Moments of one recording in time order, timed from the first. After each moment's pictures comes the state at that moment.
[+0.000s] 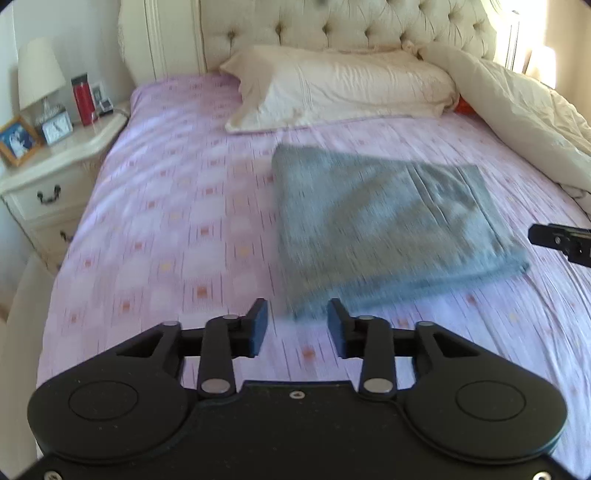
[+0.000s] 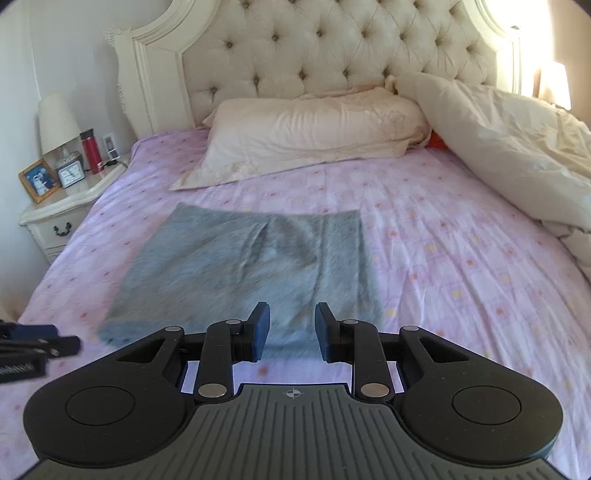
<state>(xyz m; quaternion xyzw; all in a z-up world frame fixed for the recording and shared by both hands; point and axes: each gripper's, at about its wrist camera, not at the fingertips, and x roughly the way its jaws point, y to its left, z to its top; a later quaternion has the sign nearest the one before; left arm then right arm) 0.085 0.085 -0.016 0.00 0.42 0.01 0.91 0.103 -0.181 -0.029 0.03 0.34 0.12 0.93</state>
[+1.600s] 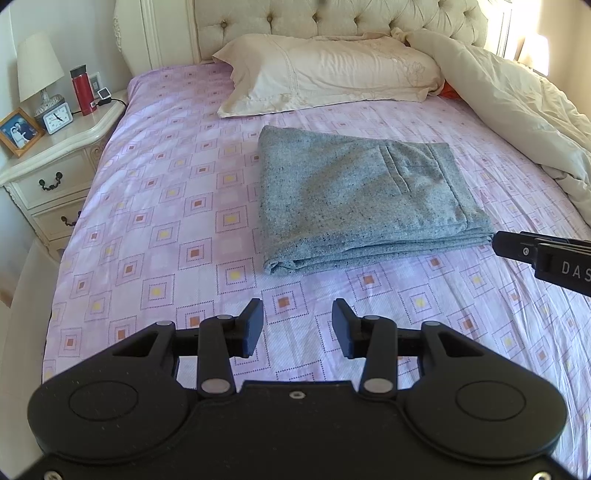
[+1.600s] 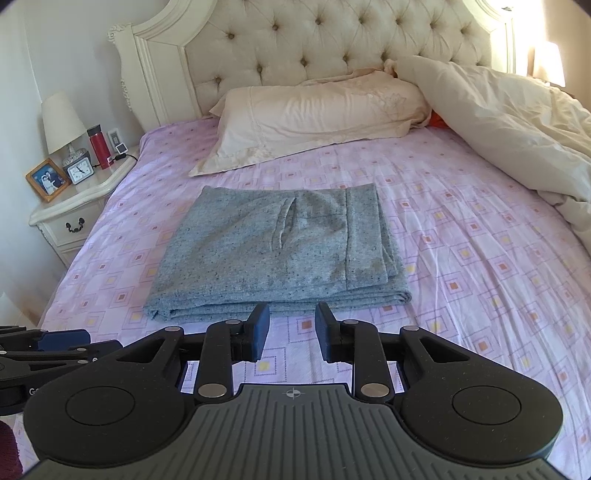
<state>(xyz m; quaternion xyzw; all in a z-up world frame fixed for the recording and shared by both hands) 0.052 0.069 0.003 0.00 0.43 0.00 0.90 0.068 -0.162 -0.017 0.05 0.35 0.11 0.93</state>
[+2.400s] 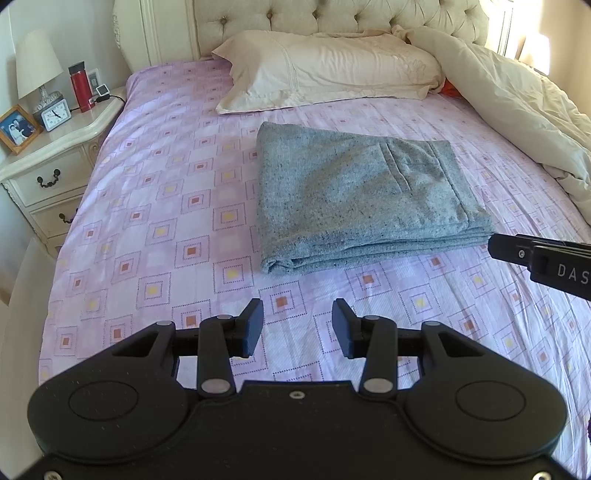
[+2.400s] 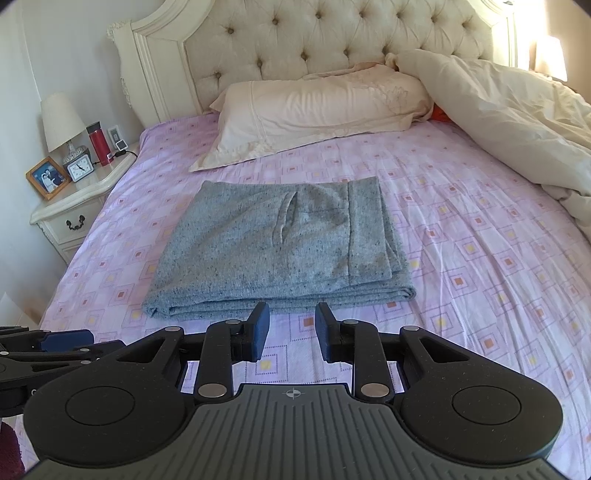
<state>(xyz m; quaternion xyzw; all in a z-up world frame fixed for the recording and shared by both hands) 0.056 0.067 -0.002 0.00 0.44 0.00 0.90 0.072 -0.160 -0.021 0.05 0.36 0.11 0.92</state>
